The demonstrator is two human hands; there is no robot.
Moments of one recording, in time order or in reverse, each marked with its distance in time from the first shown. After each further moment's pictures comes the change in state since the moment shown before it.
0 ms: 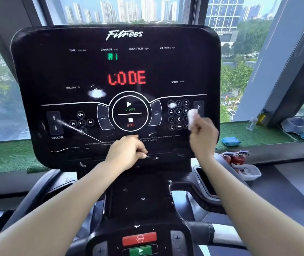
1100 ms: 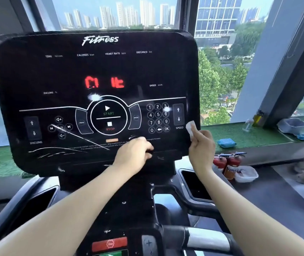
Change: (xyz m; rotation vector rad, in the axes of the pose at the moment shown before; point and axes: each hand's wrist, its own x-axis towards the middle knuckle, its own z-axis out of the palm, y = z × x) left_hand 0.010 0.076 0.025 0.122 0.042 0.116; right_hand -0.010 0.056 -0.024 0.037 -0.027 0.108
